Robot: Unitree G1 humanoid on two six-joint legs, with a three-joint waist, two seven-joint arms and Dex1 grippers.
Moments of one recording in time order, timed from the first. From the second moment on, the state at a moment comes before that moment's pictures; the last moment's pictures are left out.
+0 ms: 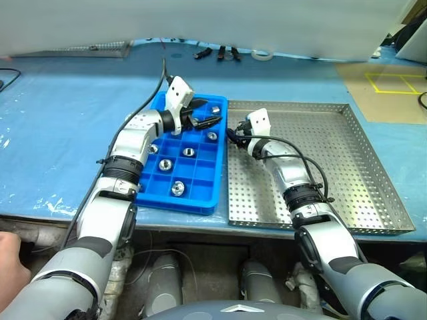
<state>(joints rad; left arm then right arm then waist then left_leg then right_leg) -0.97 0.27 -0.03 0.62 -0.20 0.21 -0.95 -0.77 -0.18 0.02 0.70 0.10 0.10 0.42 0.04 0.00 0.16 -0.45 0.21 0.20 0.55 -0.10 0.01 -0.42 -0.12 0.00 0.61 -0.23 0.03</state>
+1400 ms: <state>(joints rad) -0.90 0.27 -0.05 0.53 -0.21 0.27 -0.92 -0.68 -0.17 0.01 0.66 0.09 0.14 0.45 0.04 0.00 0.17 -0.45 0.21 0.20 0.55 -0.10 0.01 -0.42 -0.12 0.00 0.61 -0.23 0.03</state>
